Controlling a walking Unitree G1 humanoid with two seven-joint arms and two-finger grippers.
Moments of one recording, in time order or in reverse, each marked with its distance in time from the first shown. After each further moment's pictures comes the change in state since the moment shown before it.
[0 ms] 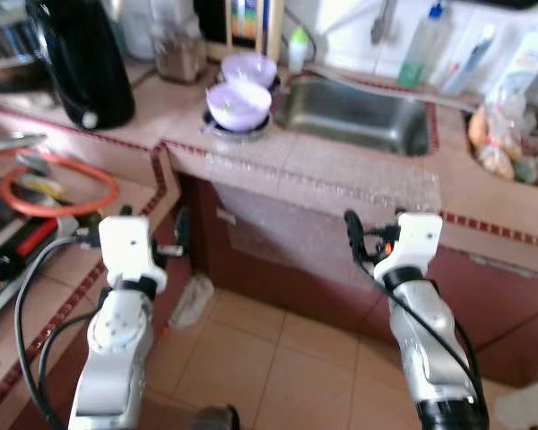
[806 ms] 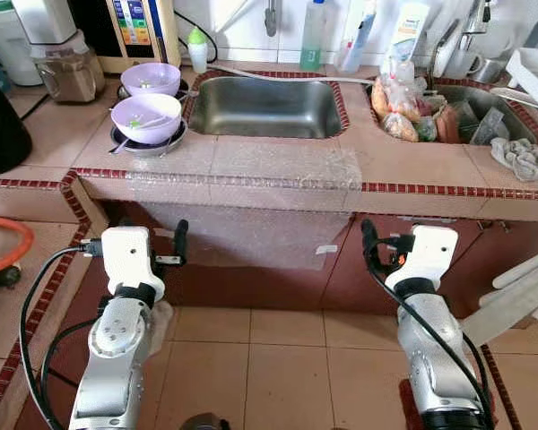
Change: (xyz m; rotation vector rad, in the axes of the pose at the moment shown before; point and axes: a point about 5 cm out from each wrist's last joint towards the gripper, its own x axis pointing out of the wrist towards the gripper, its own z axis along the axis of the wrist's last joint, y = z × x) left arm -0.003 0.007 -0.020 -0.003 0.063 0.015; right arm -0.014 -0.014 -0.017 0.012 0.063 -0.113
